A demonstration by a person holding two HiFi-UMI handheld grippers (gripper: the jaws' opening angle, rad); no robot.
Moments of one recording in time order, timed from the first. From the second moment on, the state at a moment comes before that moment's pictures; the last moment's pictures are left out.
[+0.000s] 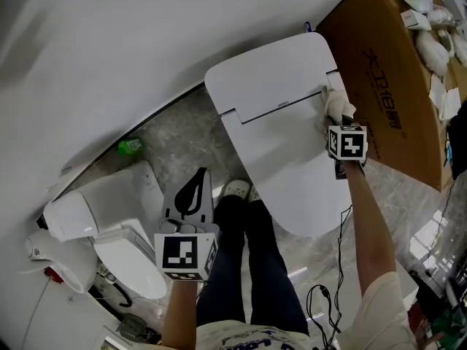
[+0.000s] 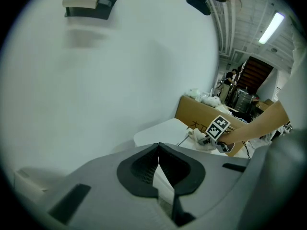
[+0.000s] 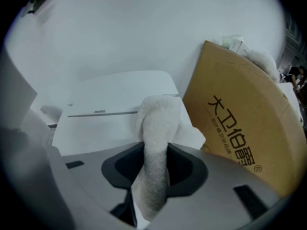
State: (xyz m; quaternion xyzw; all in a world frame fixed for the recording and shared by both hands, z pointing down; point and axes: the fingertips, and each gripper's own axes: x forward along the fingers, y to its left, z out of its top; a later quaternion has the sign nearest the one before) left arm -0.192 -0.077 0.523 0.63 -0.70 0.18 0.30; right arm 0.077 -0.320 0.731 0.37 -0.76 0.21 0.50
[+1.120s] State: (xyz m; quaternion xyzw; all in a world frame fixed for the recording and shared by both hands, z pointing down) left arm -0.189 -0.035 0.495 0.64 -0.70 0.16 0.28; right arm -0.066 -0.157 0.726 0.21 -0.81 0.14 0.53
